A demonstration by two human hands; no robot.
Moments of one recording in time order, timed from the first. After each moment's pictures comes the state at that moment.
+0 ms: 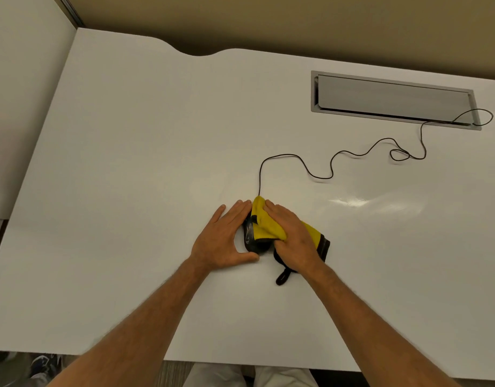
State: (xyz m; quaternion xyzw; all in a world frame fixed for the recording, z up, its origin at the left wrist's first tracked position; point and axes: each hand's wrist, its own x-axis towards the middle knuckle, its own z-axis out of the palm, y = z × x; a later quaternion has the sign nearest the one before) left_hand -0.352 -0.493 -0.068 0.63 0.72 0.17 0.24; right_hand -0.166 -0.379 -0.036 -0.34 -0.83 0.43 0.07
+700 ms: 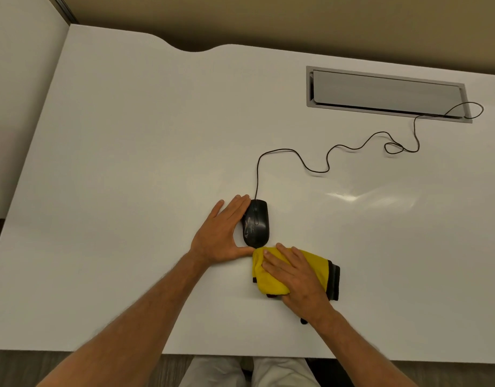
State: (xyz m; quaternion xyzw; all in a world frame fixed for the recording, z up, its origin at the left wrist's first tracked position) left_hand -0.352 -0.494 -0.072 0.64 0.70 0.19 0.23; right_hand -0.092 -0.443 -0.061 -0.17 -0.95 0.24 0.06
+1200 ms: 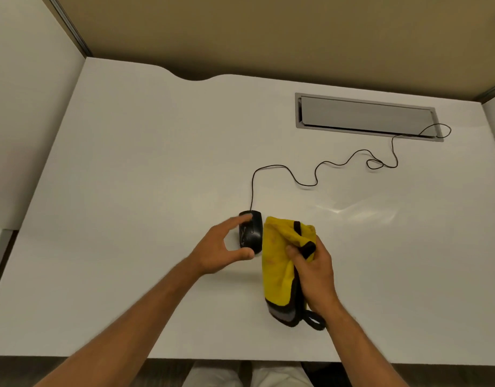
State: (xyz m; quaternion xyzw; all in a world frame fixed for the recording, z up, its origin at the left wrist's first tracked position) left_hand -0.351 -0.504 -0.003 0.47 0.65 0.36 0.48; right_hand -0.121 -0.430 0.042 -0.52 -0.56 0.59 0.26
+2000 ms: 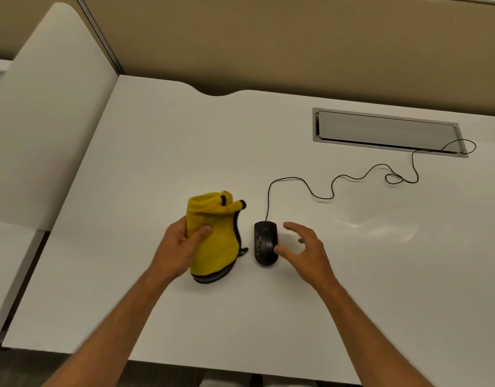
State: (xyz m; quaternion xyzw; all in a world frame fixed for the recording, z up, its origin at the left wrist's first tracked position) left_hand -0.412 -0.550 0.057 0.26 0.73 0.49 0.40; right_hand -0.161 -0.388 0.006 -0.46 -0.73 0.49 0.13
